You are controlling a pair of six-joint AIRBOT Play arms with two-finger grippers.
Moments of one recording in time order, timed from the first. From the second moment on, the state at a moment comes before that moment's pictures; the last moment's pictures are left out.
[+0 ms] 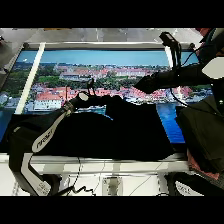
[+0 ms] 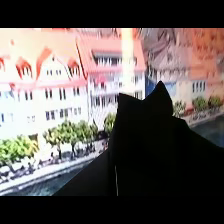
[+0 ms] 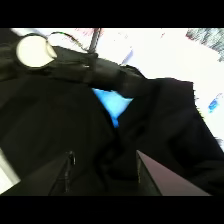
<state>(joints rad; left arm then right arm) -0.39 -1.82 1.30 0.55 -0.46 -1.22 0.19 -1.19 1.51 -0.97 1.27 1.21</state>
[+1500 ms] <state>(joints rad) 0.02 -1.35 1.30 1.67 -0.82 -1.49 -0.37 -1.37 0.74 -0.87 1.04 1.04</state>
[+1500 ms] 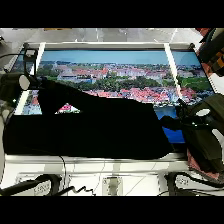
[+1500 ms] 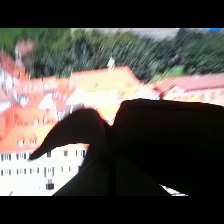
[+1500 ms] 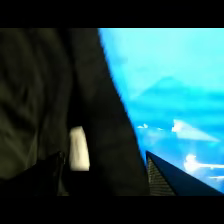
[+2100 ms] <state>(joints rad) 0.03 -1.51 1.30 1.69 -0.84 -1.50 -0.37 -1.54 0.76 -0.73 1.22 0.77</state>
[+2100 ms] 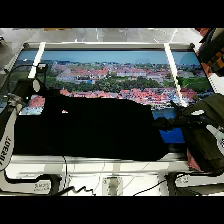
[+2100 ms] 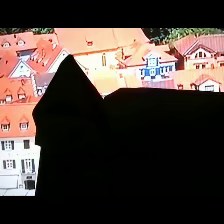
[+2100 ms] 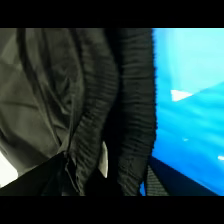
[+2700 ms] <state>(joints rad) 0.04 -1.47 1.30 1.73 -0.83 -1.50 -0.21 -1.48 0.90 -0.75 1.19 0.74</state>
